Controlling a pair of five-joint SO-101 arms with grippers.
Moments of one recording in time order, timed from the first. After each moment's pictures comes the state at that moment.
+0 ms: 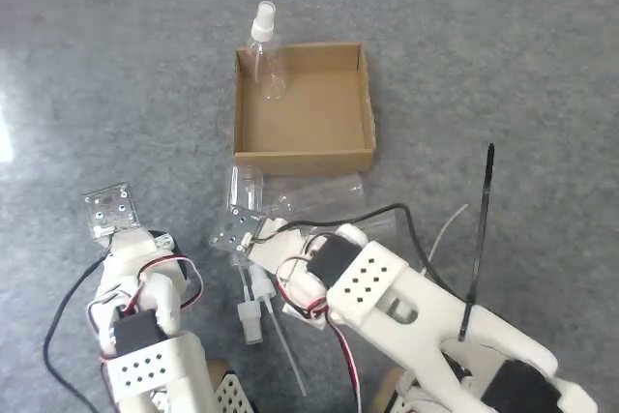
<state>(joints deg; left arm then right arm) -26.0 -91.0 97.4 53.7 5.3 -55.5 -24.6 44.8 68.8 14.3</state>
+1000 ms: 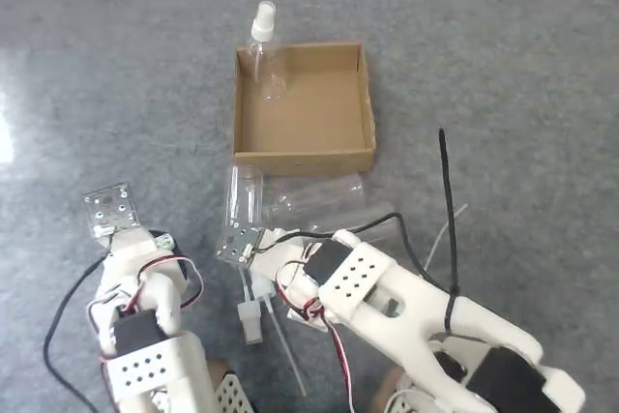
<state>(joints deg) -26.0 -91.0 97.4 53.7 5.3 -54.2 -19.1 48.8 62.4 18.0</state>
